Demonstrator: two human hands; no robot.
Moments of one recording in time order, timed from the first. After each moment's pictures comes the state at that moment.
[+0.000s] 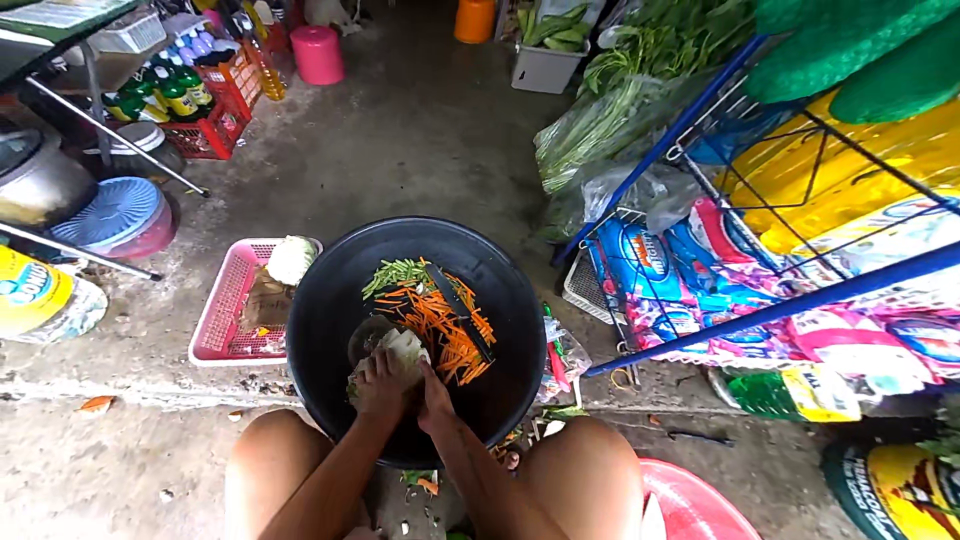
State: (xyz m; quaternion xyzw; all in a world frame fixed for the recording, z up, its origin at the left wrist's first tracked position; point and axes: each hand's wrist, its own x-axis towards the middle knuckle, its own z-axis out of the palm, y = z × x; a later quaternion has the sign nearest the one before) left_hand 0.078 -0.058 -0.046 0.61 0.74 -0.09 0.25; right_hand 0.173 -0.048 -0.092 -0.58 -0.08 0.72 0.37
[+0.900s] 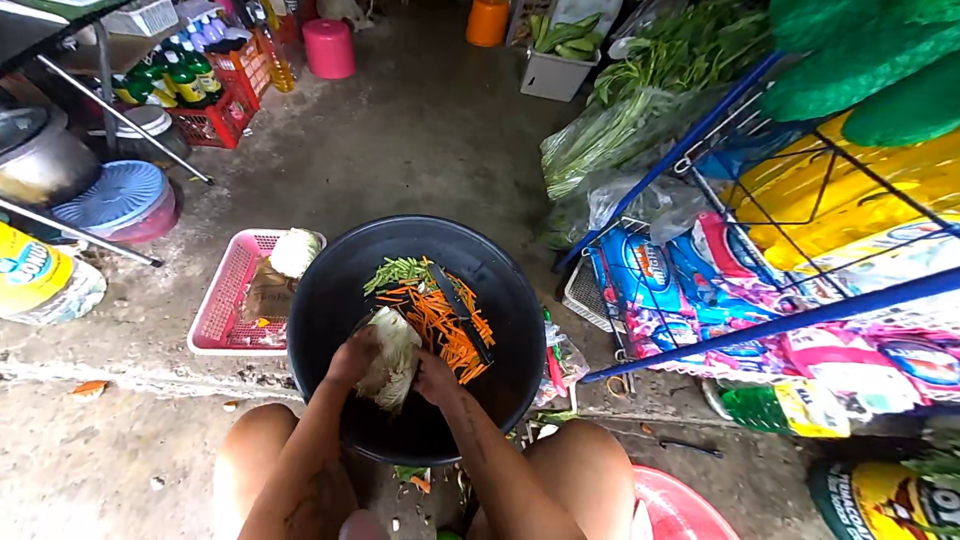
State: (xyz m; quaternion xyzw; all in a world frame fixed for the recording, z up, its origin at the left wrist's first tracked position) left_hand -0.004 -0.017 -0.062 0.55 0.72 0.16 0.40; right_hand 0.184 -0.009 -0.092 -0.55 -0.16 0.76 0.30
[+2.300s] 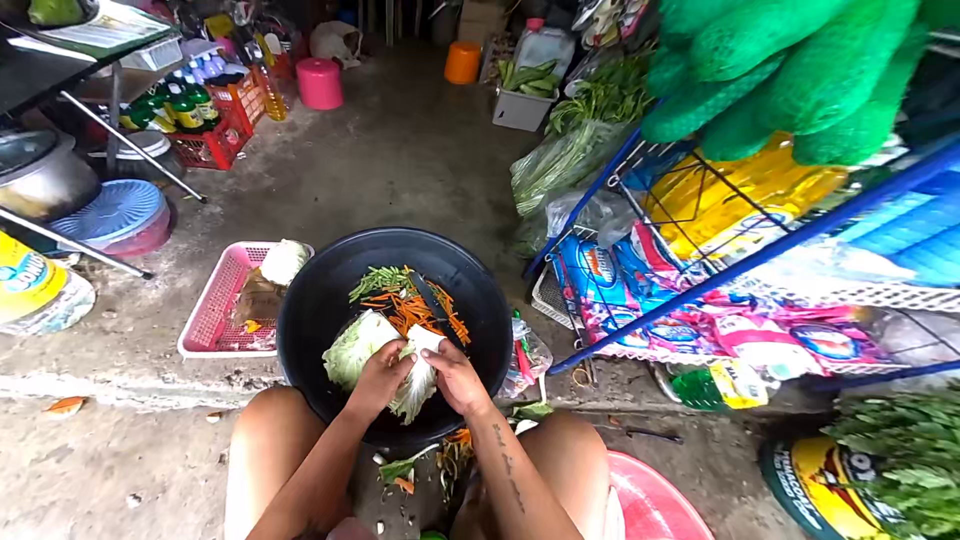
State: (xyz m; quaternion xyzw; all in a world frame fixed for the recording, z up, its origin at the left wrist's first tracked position) left_hand 0.096 -0.091 0.011 0.51 0.57 0.40 0.51; right_hand 0.262 -0.064 -0.006 -0.40 -0.39 0.70 0.44
